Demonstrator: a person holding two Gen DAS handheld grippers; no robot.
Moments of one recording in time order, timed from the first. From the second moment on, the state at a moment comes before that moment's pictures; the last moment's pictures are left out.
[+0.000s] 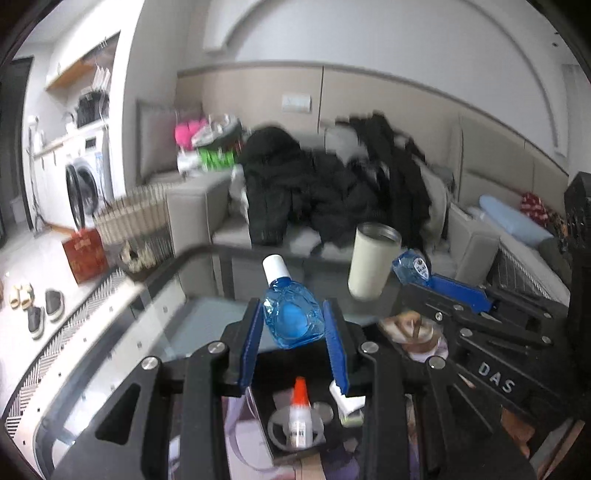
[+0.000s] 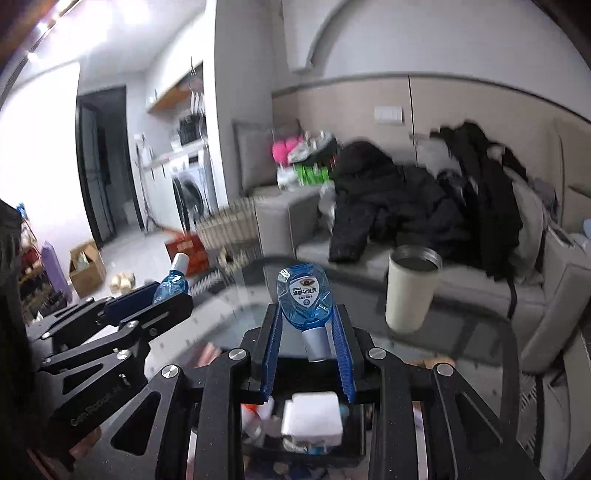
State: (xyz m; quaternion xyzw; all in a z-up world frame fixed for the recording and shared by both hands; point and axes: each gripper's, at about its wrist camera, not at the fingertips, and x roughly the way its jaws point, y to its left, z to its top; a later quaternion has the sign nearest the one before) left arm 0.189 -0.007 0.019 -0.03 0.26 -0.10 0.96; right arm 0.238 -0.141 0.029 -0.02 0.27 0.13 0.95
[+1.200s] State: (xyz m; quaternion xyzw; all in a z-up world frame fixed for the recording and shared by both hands) left arm 0.223 -0.021 -0.052 -0.02 0.43 -0.10 0.90; right arm 0.288 -0.162 -0.077 -0.03 0.45 0.11 0.89
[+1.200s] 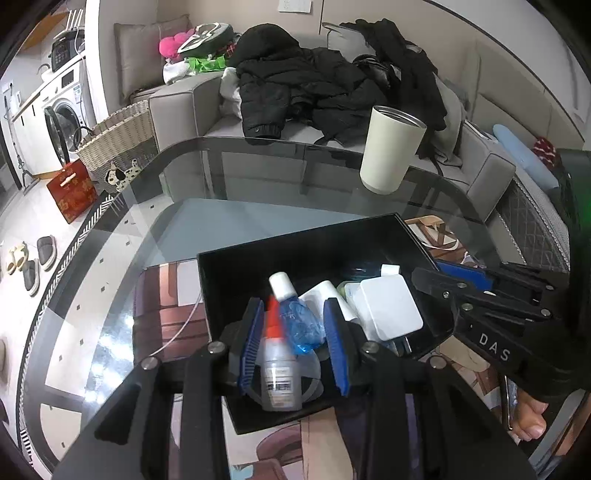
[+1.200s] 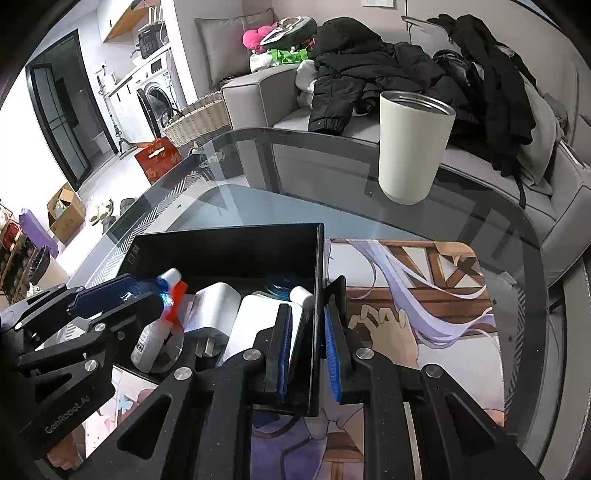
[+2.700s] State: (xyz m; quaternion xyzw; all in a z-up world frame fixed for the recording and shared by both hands) left arm 0.078 0.018 0.048 -0.01 0.09 -0.01 1.00; right arm 0.114 -0.159 0.058 0.00 0.08 0.13 0.99
